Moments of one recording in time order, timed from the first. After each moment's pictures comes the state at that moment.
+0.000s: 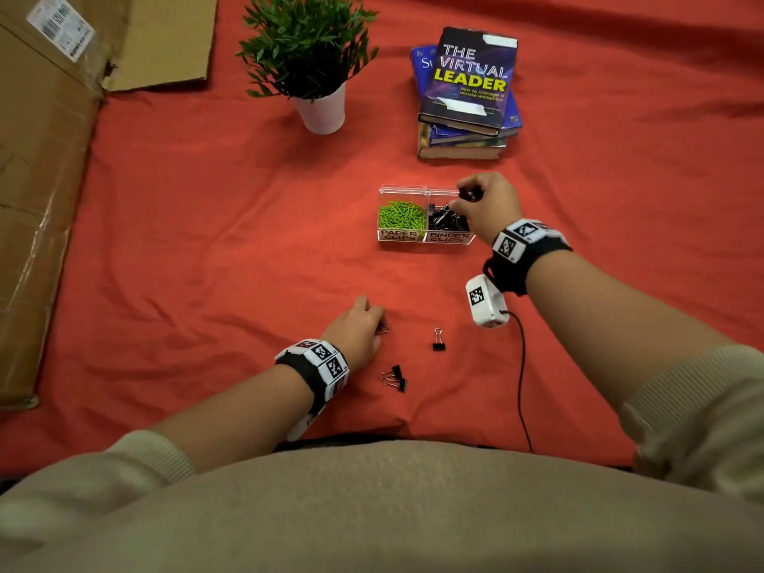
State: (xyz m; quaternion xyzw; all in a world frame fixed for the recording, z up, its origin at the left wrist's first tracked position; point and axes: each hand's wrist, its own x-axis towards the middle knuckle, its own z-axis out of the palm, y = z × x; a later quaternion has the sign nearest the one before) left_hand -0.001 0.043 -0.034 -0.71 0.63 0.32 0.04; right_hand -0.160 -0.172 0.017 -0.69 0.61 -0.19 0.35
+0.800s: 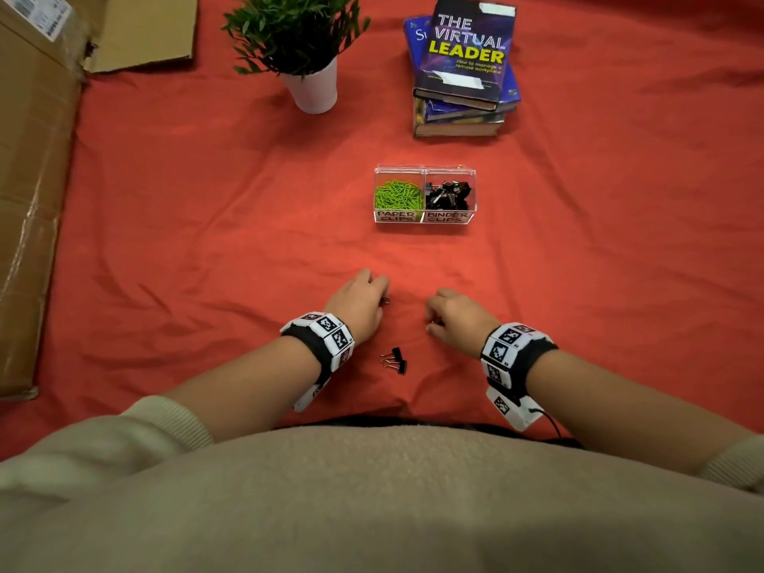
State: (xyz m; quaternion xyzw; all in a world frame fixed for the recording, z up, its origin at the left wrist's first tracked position) left_hand -0.001 0.031 -0.036 -0.71 0.65 0.28 -0.01; right_hand -0.195 -0.022 -0.040 -0.84 0.41 0.11 0.33
